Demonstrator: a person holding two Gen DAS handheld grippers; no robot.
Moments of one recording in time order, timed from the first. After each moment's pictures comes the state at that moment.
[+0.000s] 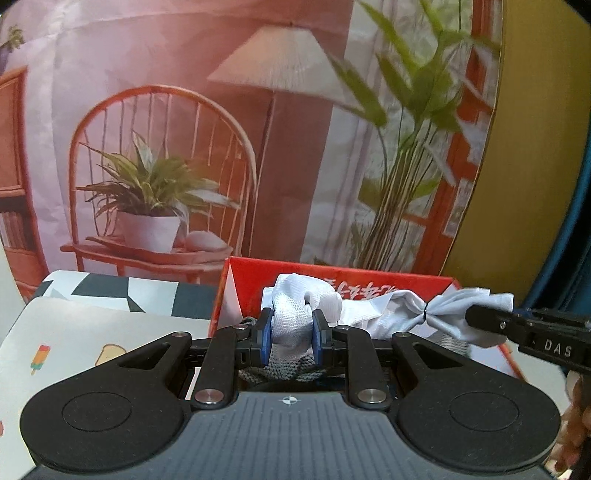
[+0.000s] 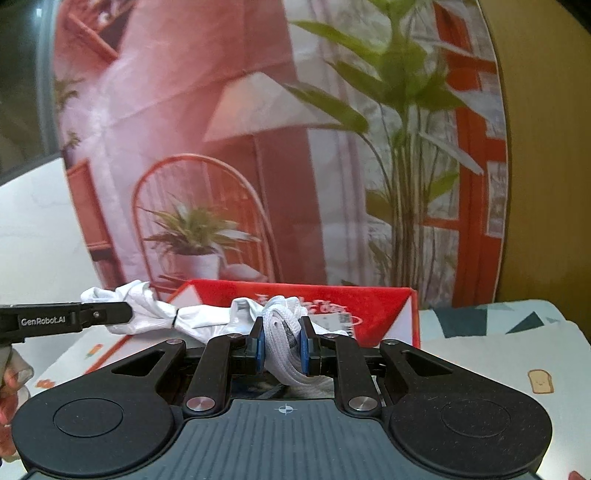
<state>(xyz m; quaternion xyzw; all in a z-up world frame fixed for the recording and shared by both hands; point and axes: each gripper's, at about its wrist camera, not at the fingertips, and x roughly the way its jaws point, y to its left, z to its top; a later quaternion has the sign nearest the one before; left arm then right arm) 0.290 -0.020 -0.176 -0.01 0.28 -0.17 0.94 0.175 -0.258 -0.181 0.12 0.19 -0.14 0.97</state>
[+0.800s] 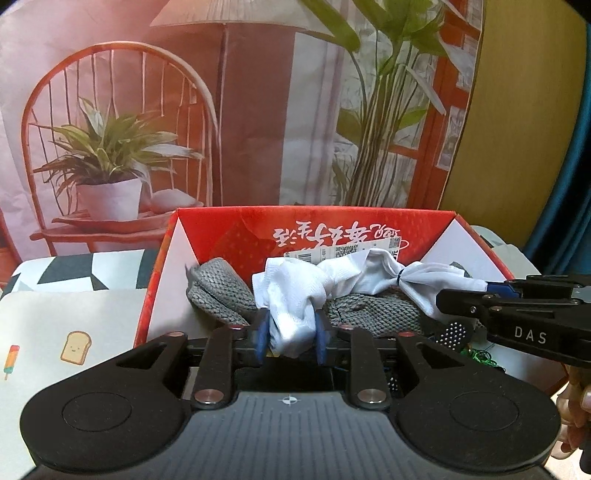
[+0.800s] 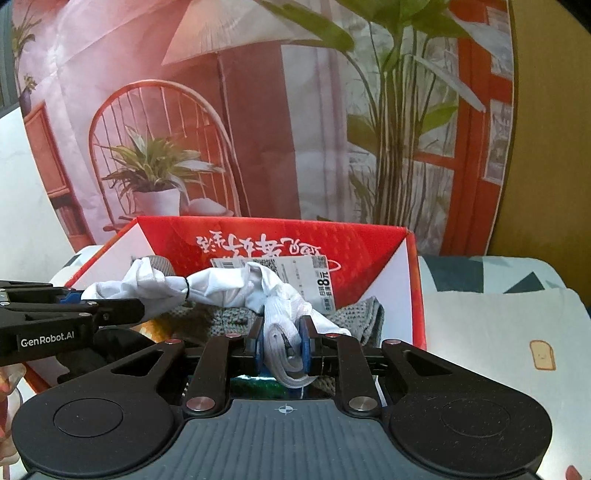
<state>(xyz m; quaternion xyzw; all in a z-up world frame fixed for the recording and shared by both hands) 0.320 -0.057 -0.214 0.04 0.34 -0.20 0.92 0.218 -0.276 -0.217 0.12 0.28 -0.16 0.94</state>
